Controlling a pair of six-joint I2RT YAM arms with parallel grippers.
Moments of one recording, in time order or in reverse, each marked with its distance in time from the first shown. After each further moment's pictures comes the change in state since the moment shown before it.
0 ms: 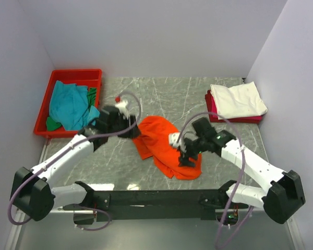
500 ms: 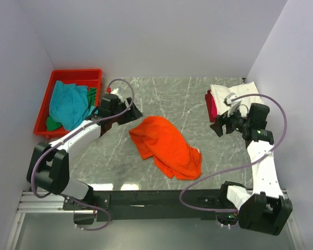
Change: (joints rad) left arm 0.105 0.240 0.047 0.275 0.034 -0.328; right arm -0.741 -0.148 0.048 0.251 0.013 0.401
